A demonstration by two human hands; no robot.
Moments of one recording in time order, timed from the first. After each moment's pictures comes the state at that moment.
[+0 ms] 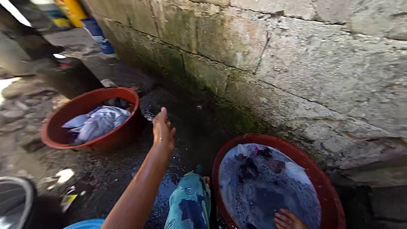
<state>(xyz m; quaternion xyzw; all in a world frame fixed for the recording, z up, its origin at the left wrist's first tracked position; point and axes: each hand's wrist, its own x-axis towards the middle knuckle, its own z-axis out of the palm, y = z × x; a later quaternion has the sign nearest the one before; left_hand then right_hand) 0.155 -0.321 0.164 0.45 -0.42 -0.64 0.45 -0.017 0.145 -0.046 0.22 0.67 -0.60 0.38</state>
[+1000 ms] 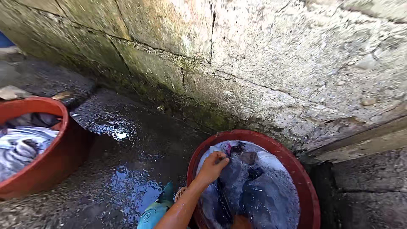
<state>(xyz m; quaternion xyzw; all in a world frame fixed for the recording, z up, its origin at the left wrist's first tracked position) 0.002 -0.190 0.050 0.21 -0.73 -0.65 0.01 0.014 0.043 -0.115 -0.19 0.81 0.04 0.55</state>
